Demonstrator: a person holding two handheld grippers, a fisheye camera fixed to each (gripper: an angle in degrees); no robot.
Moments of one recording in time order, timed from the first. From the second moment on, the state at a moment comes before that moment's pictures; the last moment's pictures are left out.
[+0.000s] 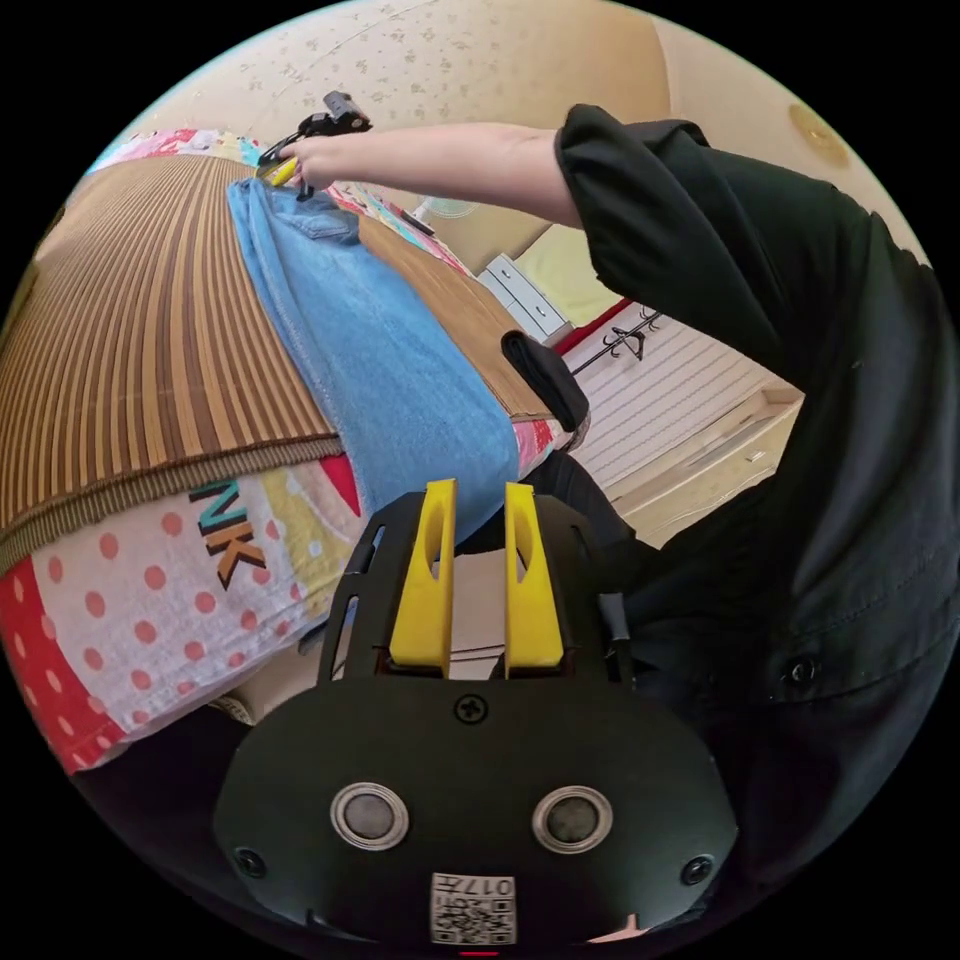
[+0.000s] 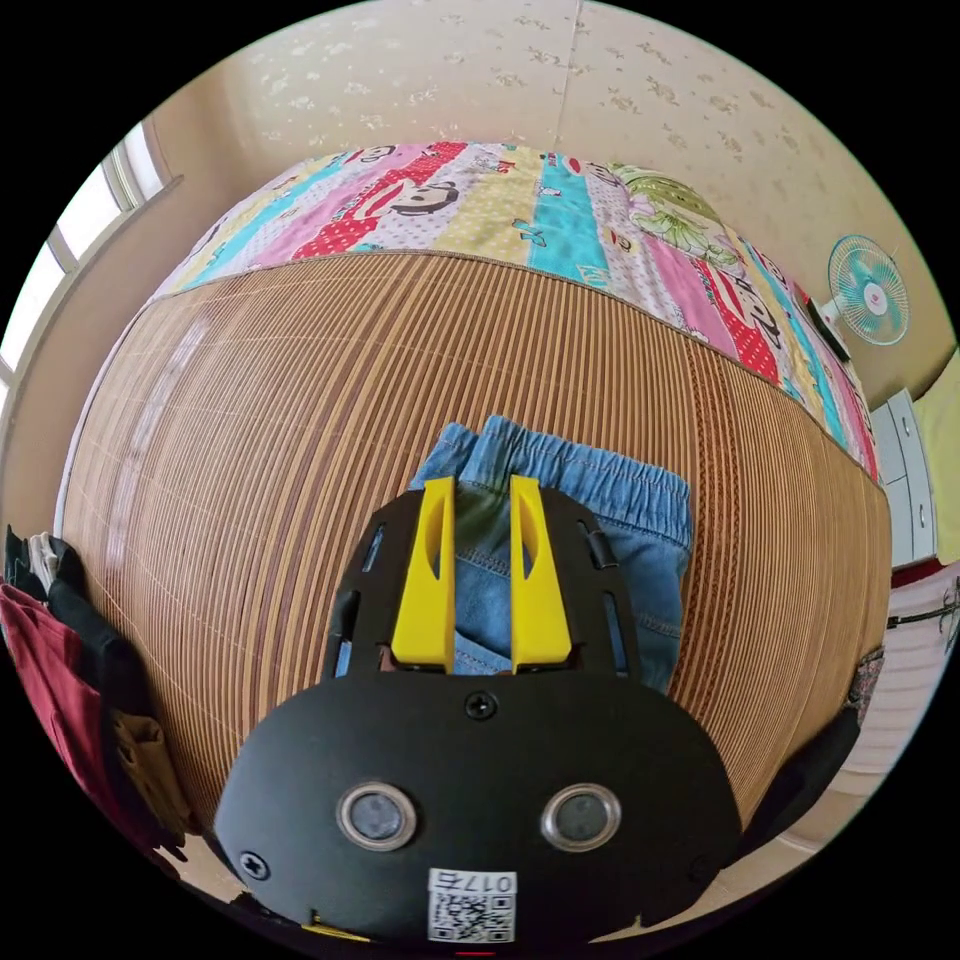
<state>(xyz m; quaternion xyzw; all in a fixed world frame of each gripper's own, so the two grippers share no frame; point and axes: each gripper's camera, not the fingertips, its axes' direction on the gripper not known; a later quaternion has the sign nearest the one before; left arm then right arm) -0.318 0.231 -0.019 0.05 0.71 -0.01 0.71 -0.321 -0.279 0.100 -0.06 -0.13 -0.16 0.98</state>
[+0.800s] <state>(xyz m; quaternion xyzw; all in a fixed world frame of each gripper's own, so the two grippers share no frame) -0.336 0.223 0.009 0.06 0.71 -0.07 0.70 -0.329 -0.223 0.056 0.05 -0.24 -0.25 0.94</state>
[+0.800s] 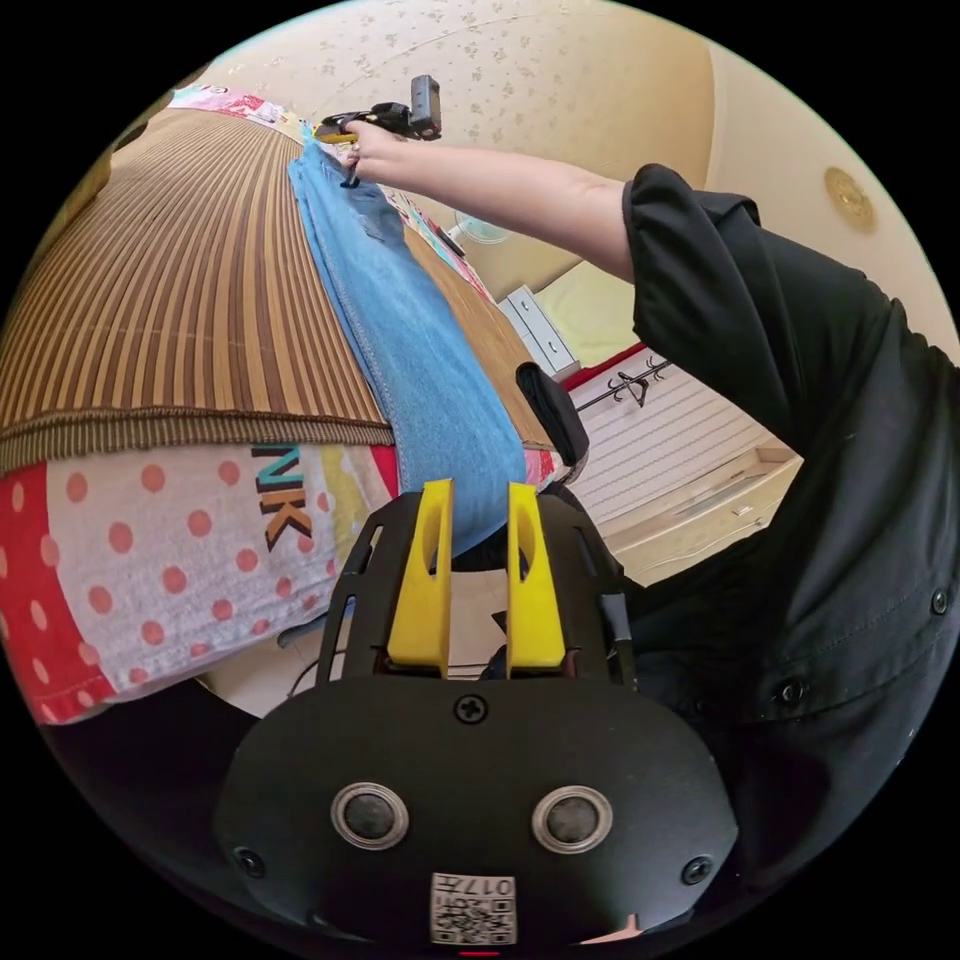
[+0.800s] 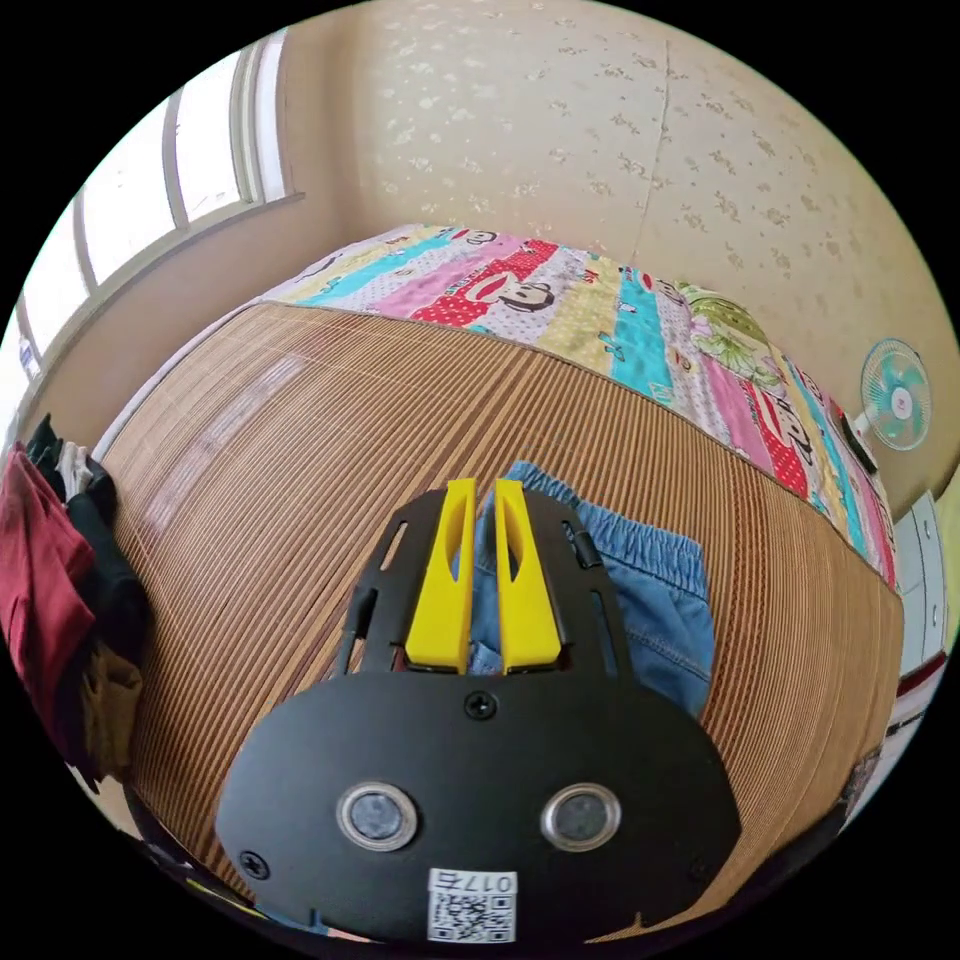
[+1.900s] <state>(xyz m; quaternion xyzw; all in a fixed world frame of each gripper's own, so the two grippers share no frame) -0.273 0.214 -0.016 0.07 0.55 -0.11 0.83 0.080 0.244 -0.025 0.05 -0.35 -0.13 0.93</state>
